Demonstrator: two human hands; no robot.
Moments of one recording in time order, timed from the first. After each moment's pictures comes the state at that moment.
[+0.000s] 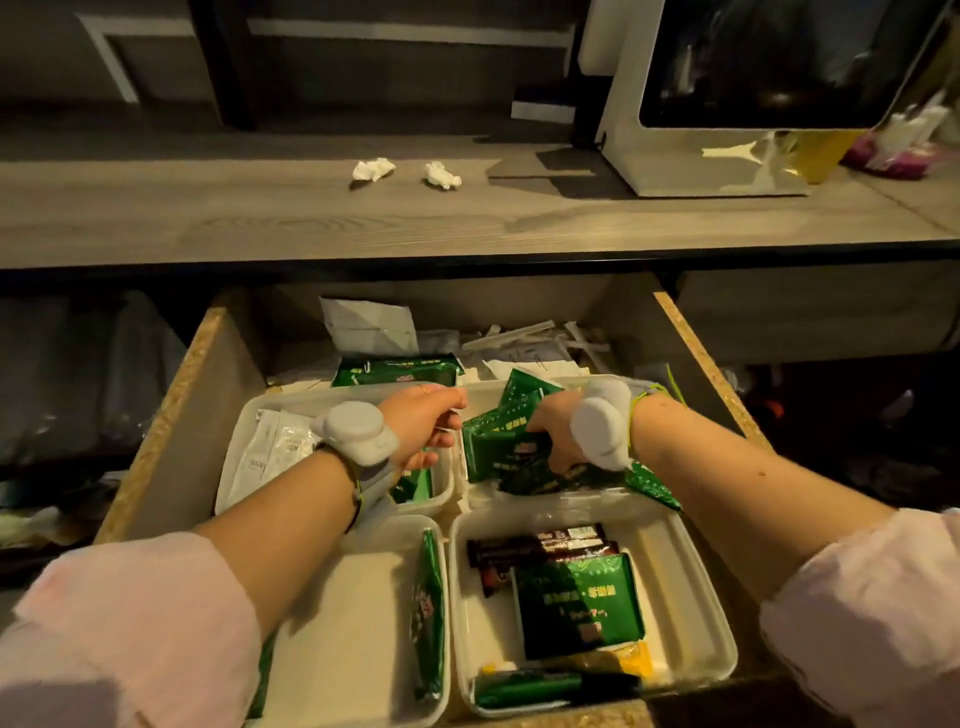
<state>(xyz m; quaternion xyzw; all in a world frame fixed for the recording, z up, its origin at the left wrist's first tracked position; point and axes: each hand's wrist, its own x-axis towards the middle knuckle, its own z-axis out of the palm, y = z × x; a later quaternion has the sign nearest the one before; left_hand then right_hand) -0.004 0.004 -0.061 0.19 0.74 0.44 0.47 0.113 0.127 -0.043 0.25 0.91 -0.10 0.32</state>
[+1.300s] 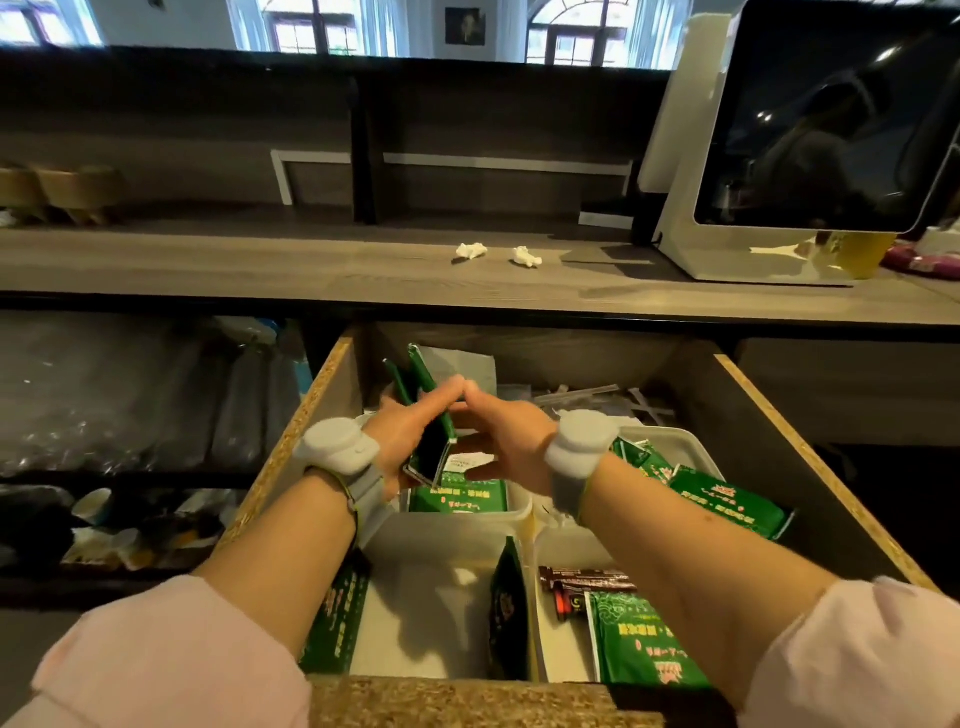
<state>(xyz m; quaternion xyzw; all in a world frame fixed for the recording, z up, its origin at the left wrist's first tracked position) -0.051 -0.084 -0.075 0.12 0.68 0.62 0.38 0.057 0.002 -0.050 0.24 0.68 -0.69 -0.04</state>
